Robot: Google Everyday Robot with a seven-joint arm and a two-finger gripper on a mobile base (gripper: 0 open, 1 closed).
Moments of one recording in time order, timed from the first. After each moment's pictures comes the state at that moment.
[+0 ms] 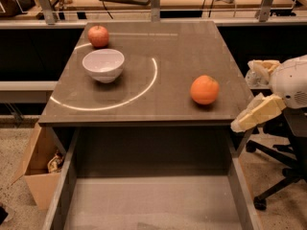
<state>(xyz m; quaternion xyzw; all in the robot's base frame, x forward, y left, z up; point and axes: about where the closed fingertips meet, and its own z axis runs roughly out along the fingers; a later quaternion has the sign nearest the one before) 0.497 -0.206 0.905 -0.51 0.75 0.14 0.40</state>
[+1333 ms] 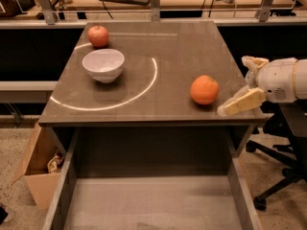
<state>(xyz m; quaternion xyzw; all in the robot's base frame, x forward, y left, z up) 0.556 -0.202 0.888 -0.46 0.73 0.17 0.47</state>
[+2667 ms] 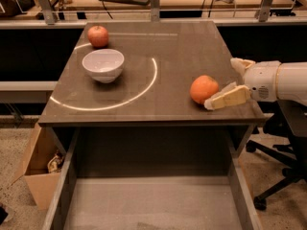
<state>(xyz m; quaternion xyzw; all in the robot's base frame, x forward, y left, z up) 0.582 -0.183 0.878 -0.41 0.73 0.22 0.50</state>
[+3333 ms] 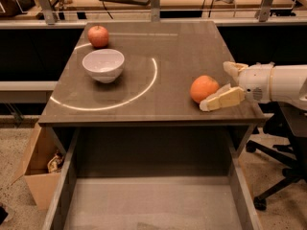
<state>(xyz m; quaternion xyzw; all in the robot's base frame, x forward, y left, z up) 0.582 -0.166 0.869 -0.41 0.72 0.26 0.49</state>
